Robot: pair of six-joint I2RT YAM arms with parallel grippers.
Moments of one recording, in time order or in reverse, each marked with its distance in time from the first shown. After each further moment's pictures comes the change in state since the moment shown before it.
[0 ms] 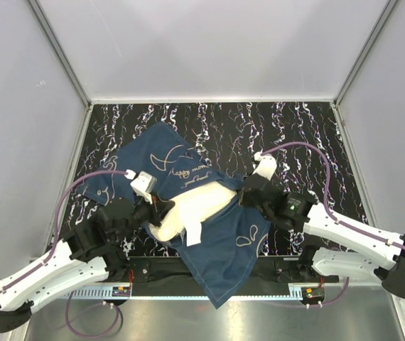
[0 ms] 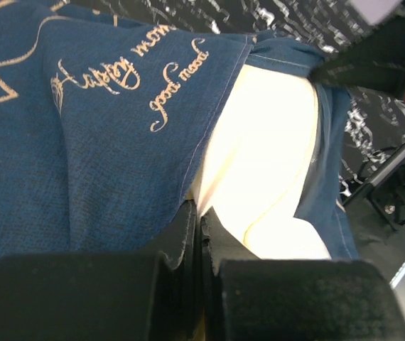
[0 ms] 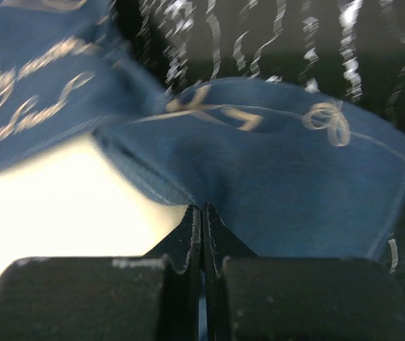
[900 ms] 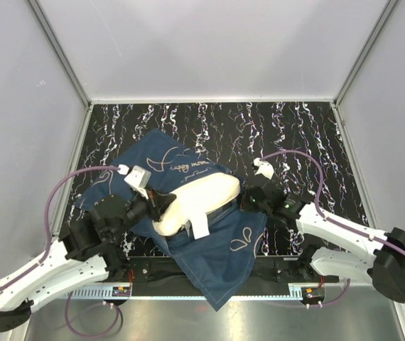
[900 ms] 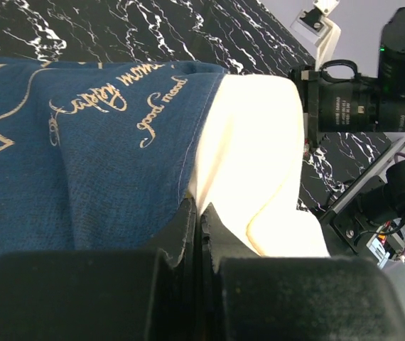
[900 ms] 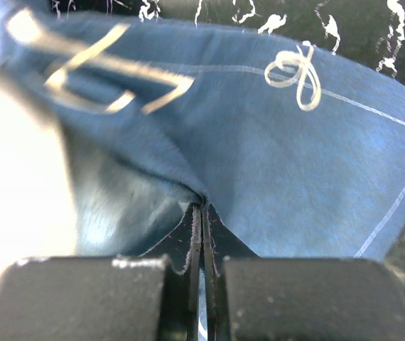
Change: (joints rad) left arm 0.001 -0.029 0.070 0.034 -0.002 -0.011; right arm -0.195 0.054 -0.174 0.187 -0.259 -0.031
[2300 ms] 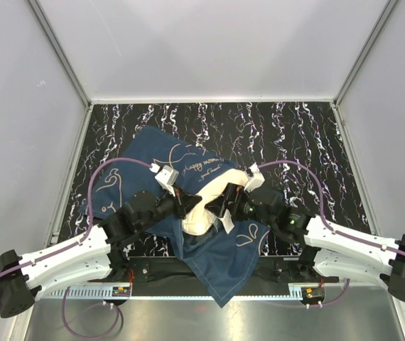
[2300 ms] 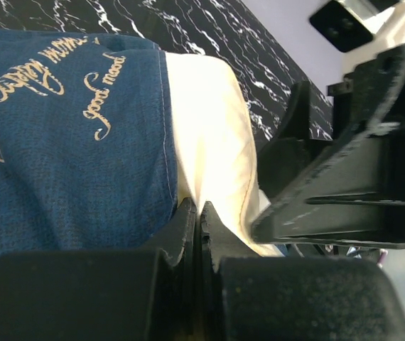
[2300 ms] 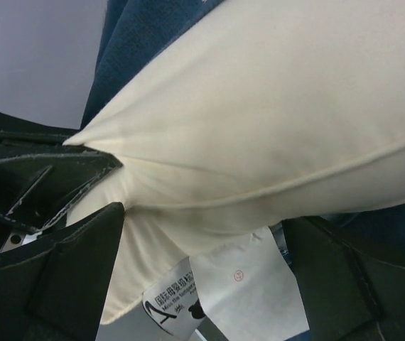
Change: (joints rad) left arm 0.000 0.325 -0.195 0.544 0.135 -0.095; right arm 0.161 -0.164 -0.103 0.292 -0.176 0.224
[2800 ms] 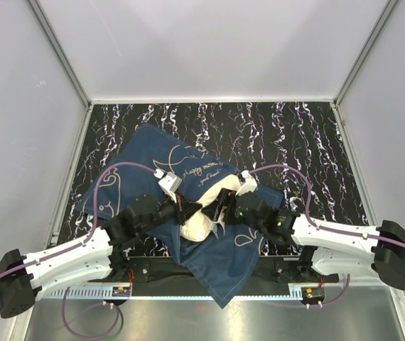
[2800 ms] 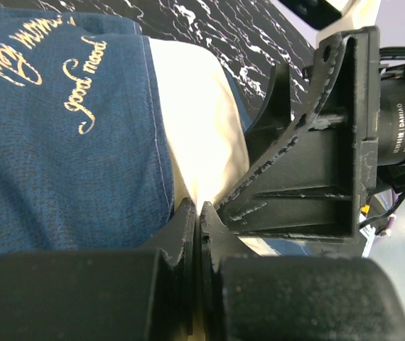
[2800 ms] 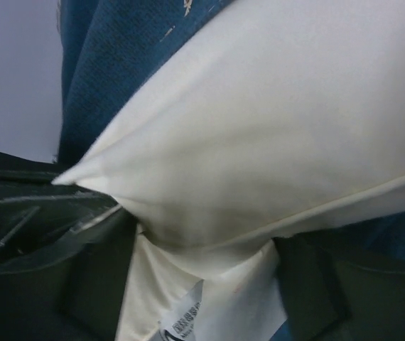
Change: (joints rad) left arm 0.006 0.002 -0.081 0.054 0.092 0.028; right arm 0.082 0.154 -0.013 0.076 0.130 0.040
